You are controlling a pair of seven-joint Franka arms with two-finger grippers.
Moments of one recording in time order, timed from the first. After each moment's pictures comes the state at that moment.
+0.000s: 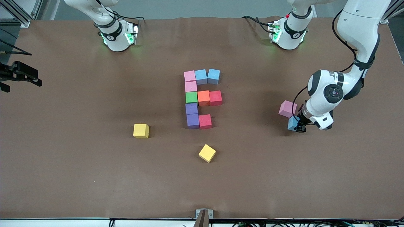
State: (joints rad) left arm 0.09 0.40 -0.18 -2.21 0.21 2.64 -1.58; right arm 0.02 0.21 -0.03 -1.16 -0.01 1.29 -0.22
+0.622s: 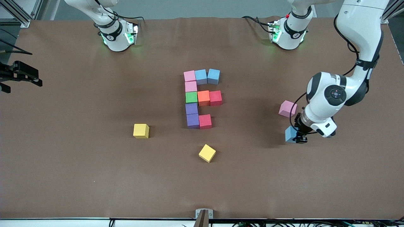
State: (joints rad) left arm 0.04 0.39 -0.25 -2.00 0.21 2.52 -1.82; right arm -0.01 0.21 0.02 -1.16 -0.01 1.30 -0.23
